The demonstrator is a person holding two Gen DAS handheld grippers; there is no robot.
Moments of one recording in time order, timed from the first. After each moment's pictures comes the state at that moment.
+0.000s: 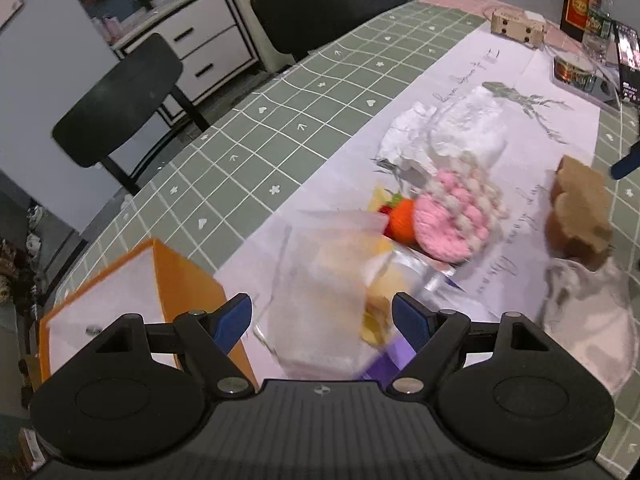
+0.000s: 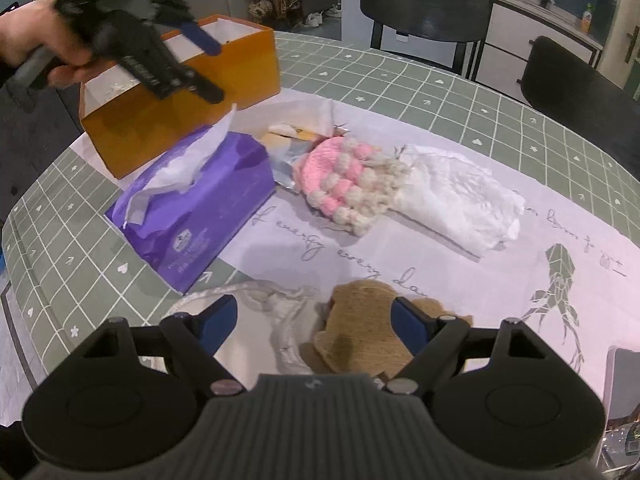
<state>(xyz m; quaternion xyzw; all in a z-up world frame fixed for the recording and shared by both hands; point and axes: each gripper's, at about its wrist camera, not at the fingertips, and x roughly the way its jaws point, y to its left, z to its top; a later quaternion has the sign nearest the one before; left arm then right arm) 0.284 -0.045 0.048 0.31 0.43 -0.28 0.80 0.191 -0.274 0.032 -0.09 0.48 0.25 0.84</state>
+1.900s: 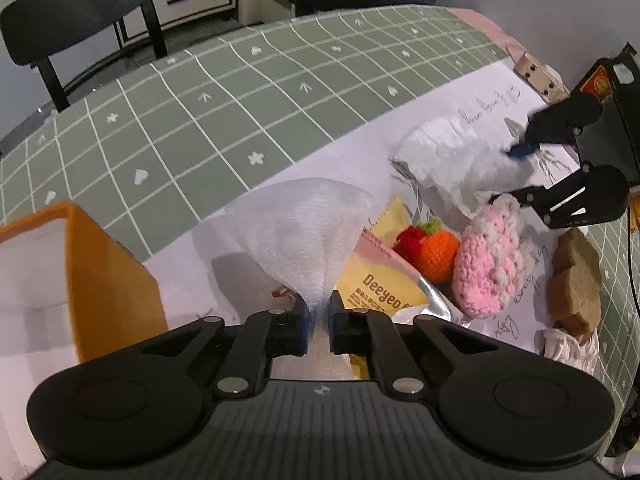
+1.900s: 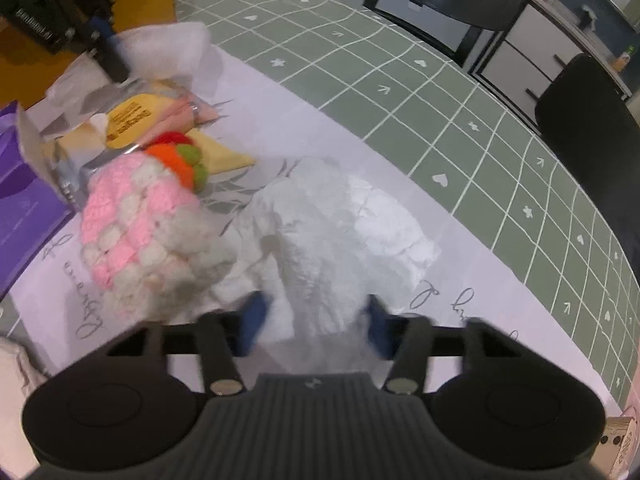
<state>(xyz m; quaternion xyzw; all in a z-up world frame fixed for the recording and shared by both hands) 0.379 -0.021 -0.009 0.13 0.54 -0.33 0.77 0.377 -0.276 -0.045 -0.24 0.51 0.24 0.79</state>
